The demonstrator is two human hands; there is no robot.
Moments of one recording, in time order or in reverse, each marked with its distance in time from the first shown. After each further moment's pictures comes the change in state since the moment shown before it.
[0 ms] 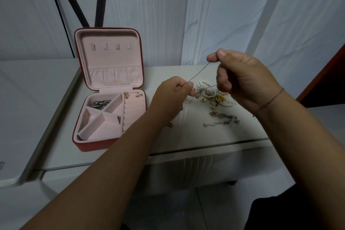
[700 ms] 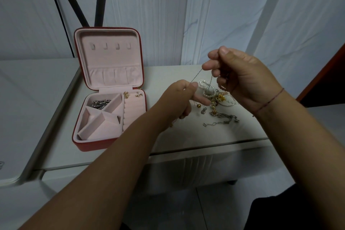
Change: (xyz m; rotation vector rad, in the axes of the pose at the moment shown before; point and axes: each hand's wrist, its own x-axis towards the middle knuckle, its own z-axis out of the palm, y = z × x) left_hand -0.005 0.011 0.003 -0.199 -0.257 -0.124; right_hand 0.001 0.000 0.000 0.051 0.007 0.001
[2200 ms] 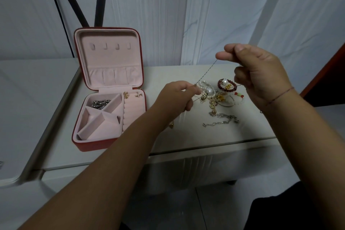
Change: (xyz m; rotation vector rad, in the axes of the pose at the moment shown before) left_hand 0.000 -0.003 -0.002 0.083 0.116 0.038; right_hand 0.004 0.001 -0.023 -0.127 0.241 -0.082
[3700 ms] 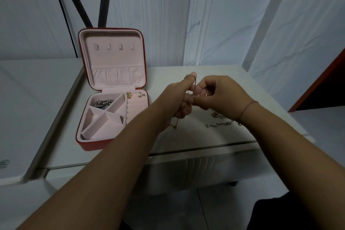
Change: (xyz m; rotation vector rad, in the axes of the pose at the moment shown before) left_hand -0.001 0.009 -0.007 -0.292 -0.112 -0.265; right_hand -0.011 0.031 0.033 -0.775 -0.351 -0.100
